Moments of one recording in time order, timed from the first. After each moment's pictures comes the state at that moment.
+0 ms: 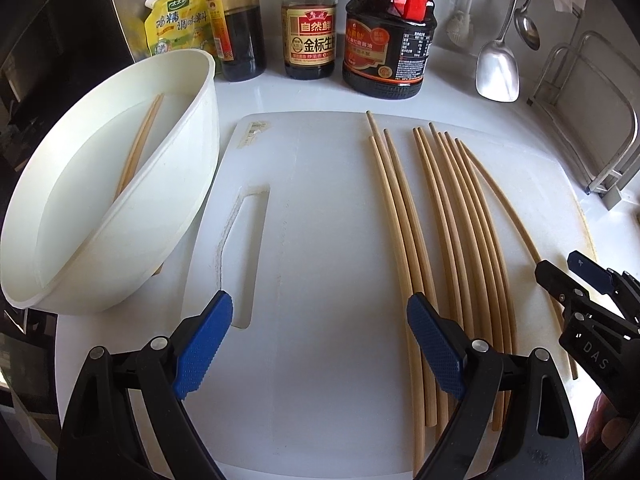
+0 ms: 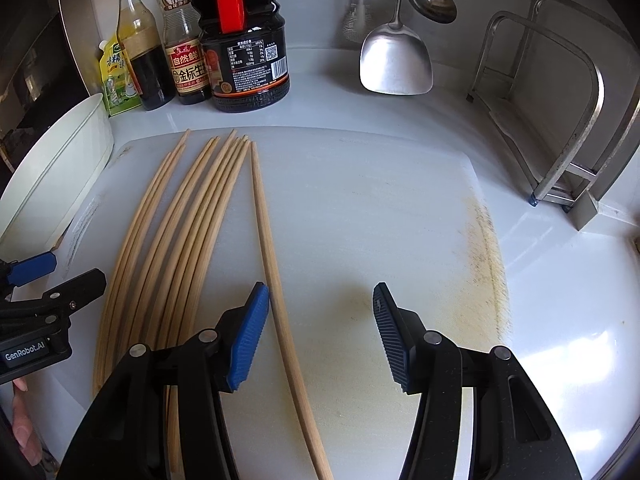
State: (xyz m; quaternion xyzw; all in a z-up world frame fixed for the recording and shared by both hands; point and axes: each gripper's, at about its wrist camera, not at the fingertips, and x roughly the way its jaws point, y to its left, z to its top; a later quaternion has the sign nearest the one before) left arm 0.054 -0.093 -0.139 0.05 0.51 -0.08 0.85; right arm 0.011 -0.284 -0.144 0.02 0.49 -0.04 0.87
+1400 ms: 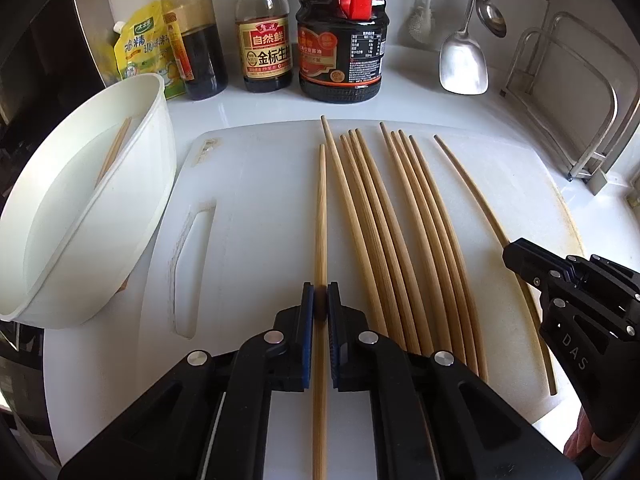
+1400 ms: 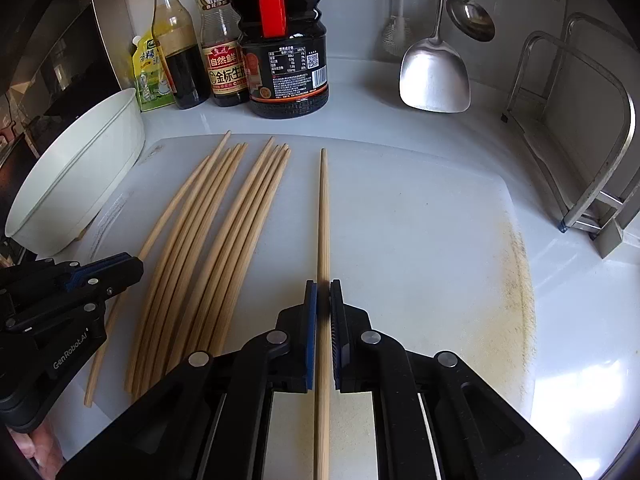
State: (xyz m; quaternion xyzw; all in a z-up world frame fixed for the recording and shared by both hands) left arm 0.046 -0.124 -0.141 0.06 0.49 -0.11 0.86; right arm 0.017 -0.272 -0.142 0.02 0.48 0.02 0.88
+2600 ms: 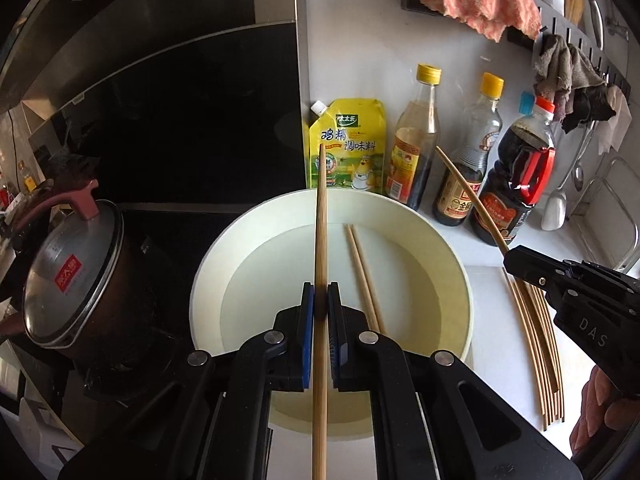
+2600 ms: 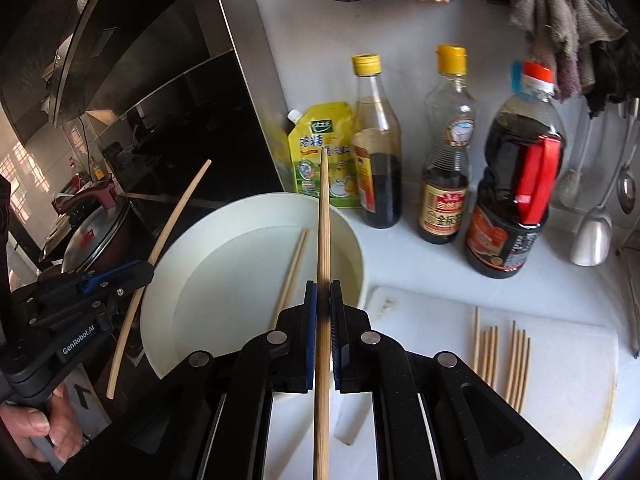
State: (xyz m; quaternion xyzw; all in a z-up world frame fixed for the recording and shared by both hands) left arm 0.097 0.117 -0.002 0.03 0.40 -0.04 0.92; right arm 0.108 -0.052 -0.023 0.04 0.40 0.15 0.90
